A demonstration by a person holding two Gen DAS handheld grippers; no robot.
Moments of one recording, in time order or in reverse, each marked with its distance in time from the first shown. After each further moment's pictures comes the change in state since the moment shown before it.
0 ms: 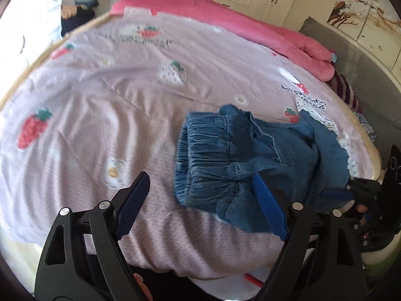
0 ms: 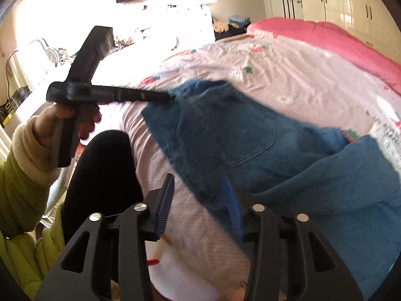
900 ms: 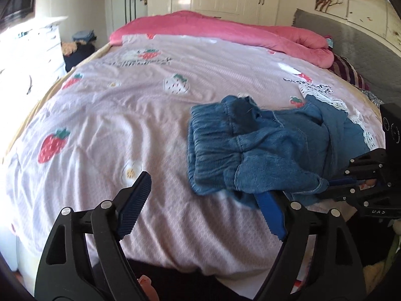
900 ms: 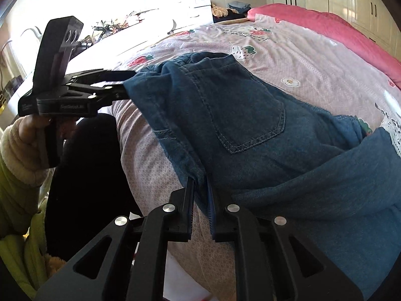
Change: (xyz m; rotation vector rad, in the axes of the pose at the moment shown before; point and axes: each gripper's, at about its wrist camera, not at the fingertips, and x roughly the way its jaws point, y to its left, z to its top) left arm -0.014 -0.011 -0.031 0.183 -0.121 0.146; right arm 0.044 0.002 -0.010 0.008 0.105 -0.007
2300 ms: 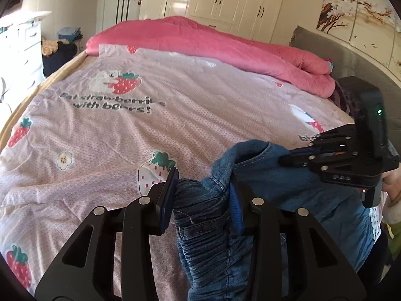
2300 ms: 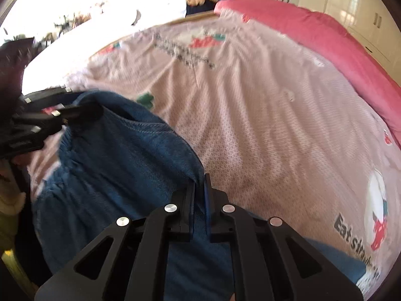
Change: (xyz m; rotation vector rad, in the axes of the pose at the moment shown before) left arm 0.112 0.019 0.154 -0.051 -0.056 -0.123; right arm 0.053 -0.174 0.183 -0.033 0.077 -0.153
